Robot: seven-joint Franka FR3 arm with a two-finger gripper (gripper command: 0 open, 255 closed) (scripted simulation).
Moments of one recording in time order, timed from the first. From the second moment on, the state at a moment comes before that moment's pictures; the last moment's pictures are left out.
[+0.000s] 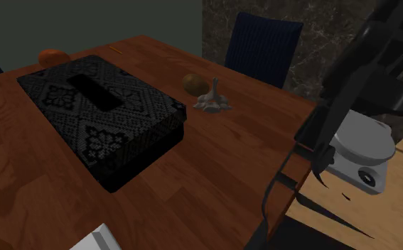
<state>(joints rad) 0.00 -0.78 0.04 -2.34 -0.10 1.66 0.15</state>
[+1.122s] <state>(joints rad) -0.05 -0.52 -0.28 -2.35 -0.21 2.03 -0.22</state>
